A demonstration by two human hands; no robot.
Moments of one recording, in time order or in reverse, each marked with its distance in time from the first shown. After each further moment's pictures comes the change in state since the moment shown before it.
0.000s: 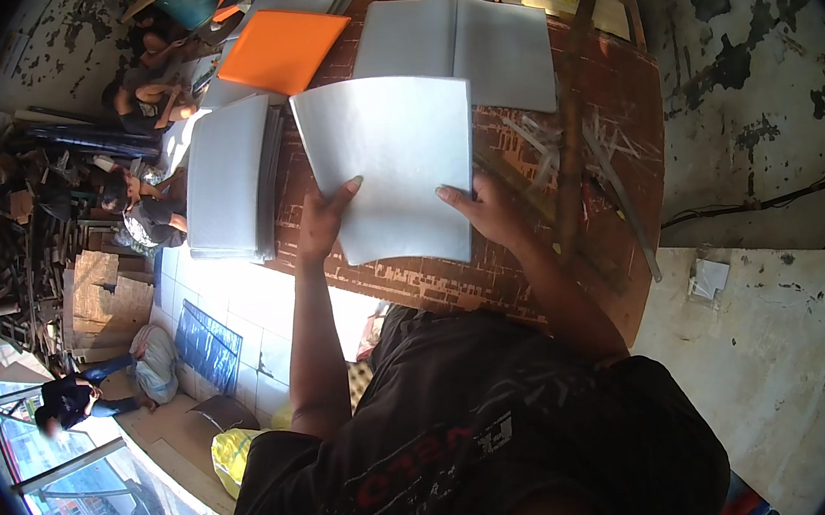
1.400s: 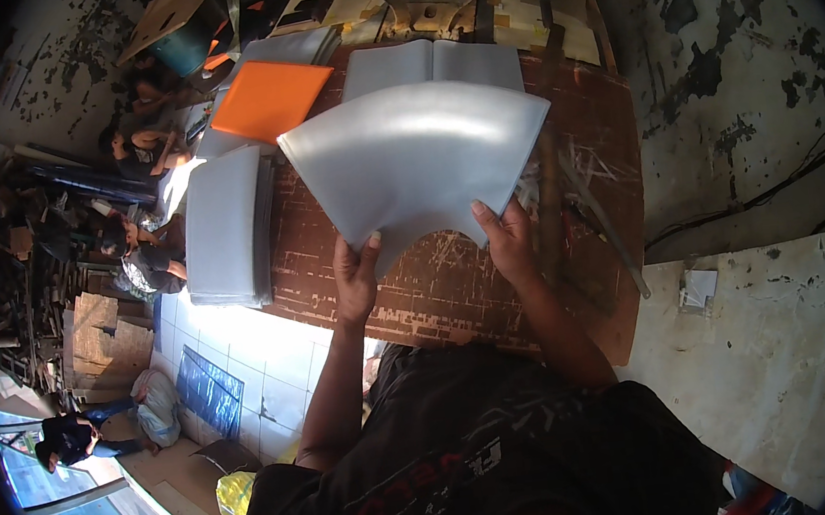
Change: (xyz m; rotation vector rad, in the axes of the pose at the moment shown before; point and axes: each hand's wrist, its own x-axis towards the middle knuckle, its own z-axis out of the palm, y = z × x) left_hand -0.028 -0.013 0.076 -0.405 0.062 0.382; right_hand -0.021 -0.014 -0.024 0.374 0.417 -0.328
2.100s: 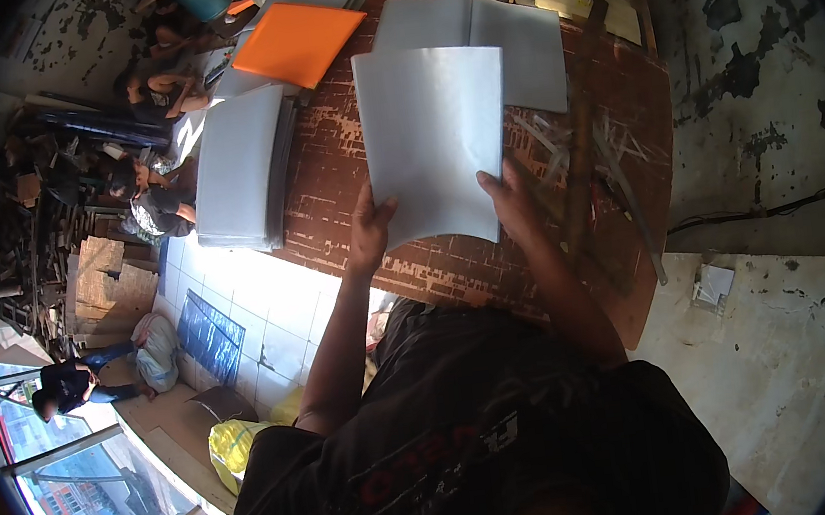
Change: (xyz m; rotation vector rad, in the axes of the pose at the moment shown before) left_hand -0.010 -0.042 -0.042 0.073 -0.038 -0.269; right_hand -0.004 0.057 0.006 -0.150 -0.115 0.360
